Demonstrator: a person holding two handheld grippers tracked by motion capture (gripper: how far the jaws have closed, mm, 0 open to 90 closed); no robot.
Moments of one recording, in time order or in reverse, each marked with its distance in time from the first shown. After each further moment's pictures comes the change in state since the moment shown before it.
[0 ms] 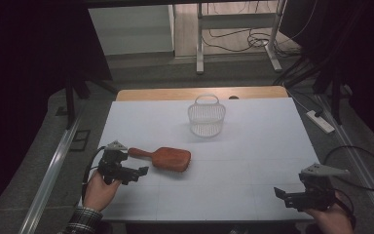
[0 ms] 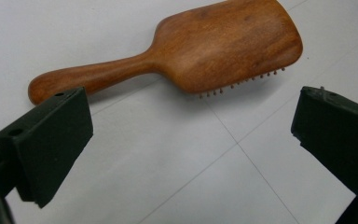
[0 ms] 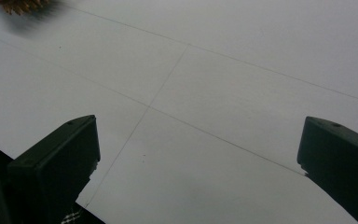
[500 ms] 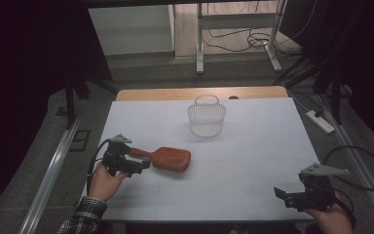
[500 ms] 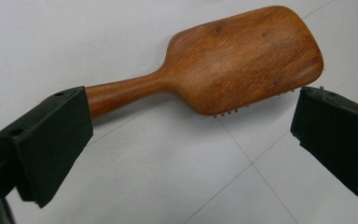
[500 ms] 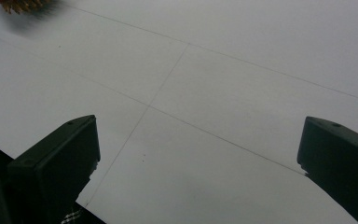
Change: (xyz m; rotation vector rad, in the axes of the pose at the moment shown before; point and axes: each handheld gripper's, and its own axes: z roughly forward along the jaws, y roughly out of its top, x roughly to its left) left arm 0.009 0.018 0.011 0.021 0.003 0.003; right arm 0.000 0.000 0.000 0.005 -0.001 0.001
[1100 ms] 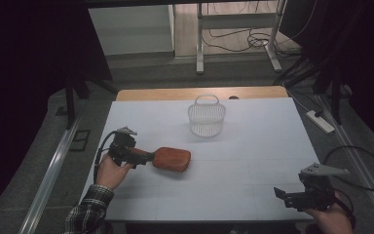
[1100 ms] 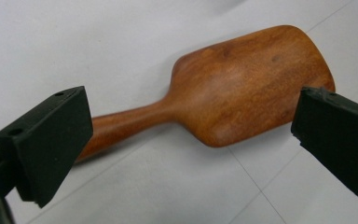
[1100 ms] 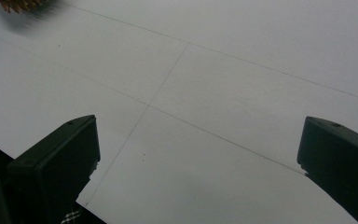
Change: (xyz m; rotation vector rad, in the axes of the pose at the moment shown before) left arm 0.010 0.024 0.018 0.020 -0.017 0.016; right arm 0.000 0.000 0.000 0.003 0.001 0.002
